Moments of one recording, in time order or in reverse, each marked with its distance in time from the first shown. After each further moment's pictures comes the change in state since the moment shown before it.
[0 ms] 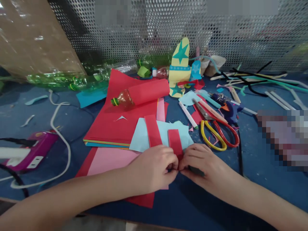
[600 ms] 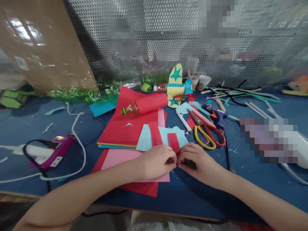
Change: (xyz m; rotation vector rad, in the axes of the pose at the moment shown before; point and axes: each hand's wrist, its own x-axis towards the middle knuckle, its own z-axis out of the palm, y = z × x) left_hand 0.002 0.006 -0.007 0.082 -0.080 -0.048; right_hand -0.003 0.005 0.011 -0.089 0.092 -0.047
